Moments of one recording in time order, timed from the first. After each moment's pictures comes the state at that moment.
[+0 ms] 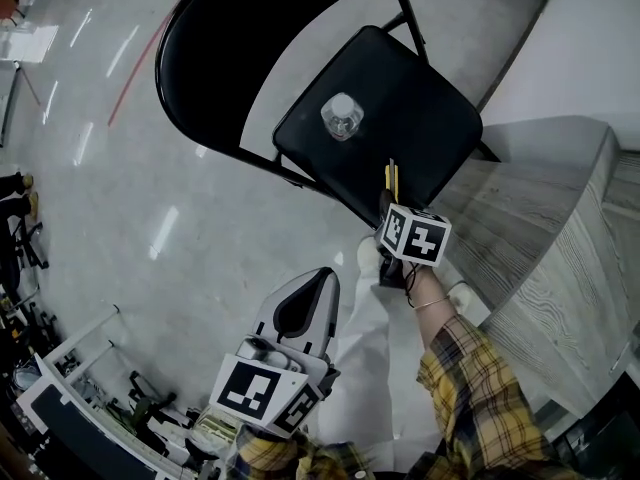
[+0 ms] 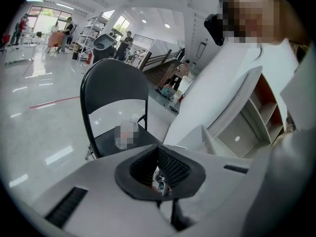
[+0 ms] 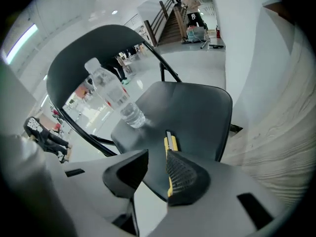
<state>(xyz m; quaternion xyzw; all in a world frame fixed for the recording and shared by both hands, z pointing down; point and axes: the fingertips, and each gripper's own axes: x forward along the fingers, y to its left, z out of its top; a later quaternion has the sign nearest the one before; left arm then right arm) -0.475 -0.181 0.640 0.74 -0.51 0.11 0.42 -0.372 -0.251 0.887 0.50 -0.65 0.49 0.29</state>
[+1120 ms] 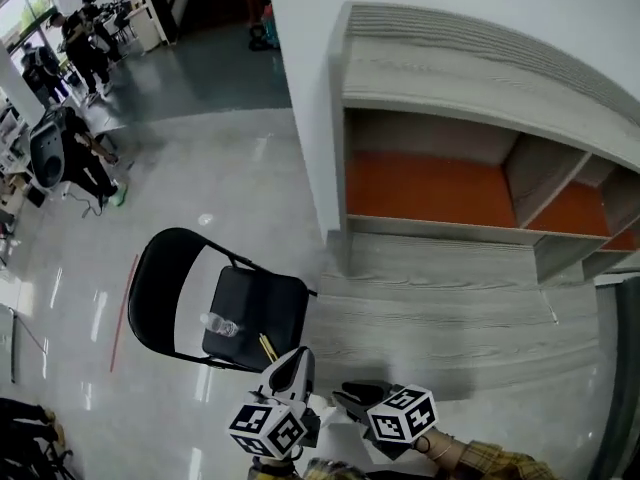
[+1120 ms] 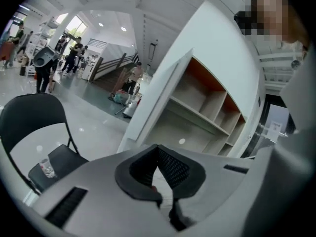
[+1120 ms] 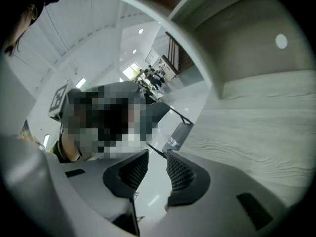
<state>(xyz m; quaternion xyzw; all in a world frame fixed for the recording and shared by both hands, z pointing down) -0.156 -0.147 0.428 0.89 -0.33 0.09 0.30 -0.152 -0.051 0.518 0.40 -0.77 0.48 0.07</state>
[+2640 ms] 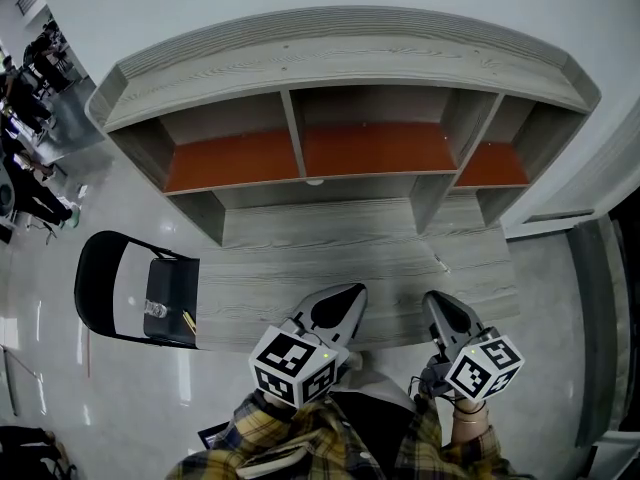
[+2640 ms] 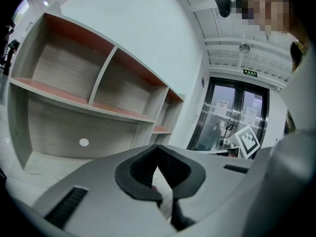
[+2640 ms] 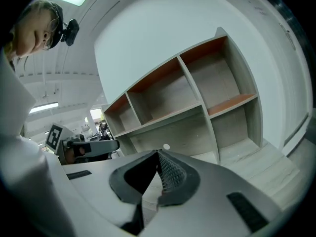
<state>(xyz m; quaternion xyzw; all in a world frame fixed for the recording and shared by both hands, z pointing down) 0.200 0.098 0.313 0.97 -0.05 0.12 0.19 0.283 0.173 0.339 0.73 -0.64 0.25 -0.07</state>
